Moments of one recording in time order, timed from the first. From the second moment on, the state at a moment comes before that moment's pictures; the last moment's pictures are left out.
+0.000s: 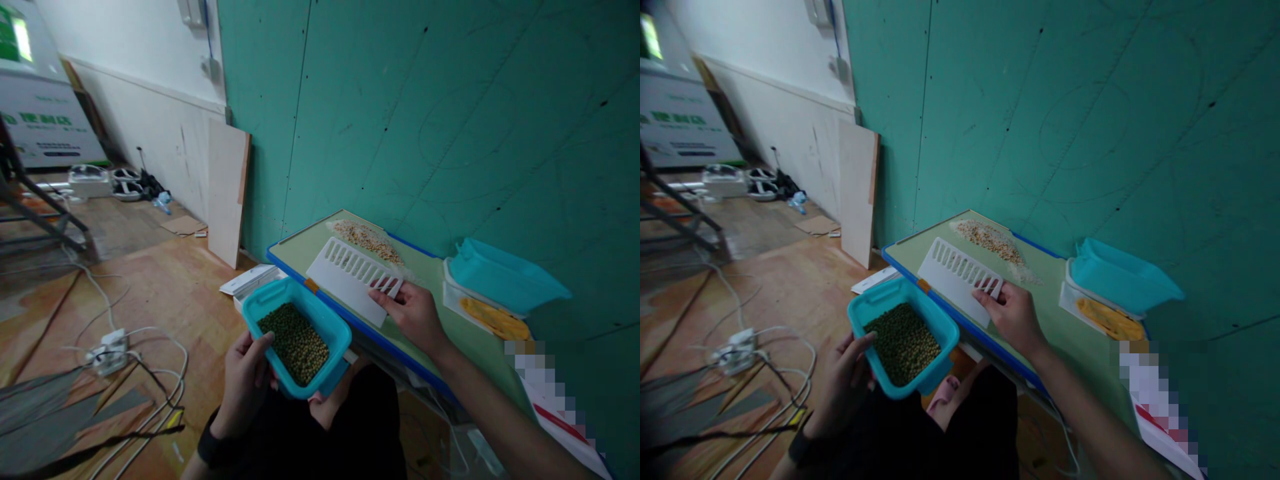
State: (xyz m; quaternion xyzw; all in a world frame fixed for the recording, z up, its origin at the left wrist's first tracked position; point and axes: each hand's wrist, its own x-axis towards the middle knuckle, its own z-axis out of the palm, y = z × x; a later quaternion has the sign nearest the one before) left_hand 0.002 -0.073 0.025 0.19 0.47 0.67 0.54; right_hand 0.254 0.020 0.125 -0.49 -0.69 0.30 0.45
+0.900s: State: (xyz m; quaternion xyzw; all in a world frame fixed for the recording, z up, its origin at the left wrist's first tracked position) left_hand -0.032 -0.043 0.025 0.23 0.45 0.68 0.54; right_hand 0.219 0.063 0.127 -0.47 -0.72 0.25 0.44
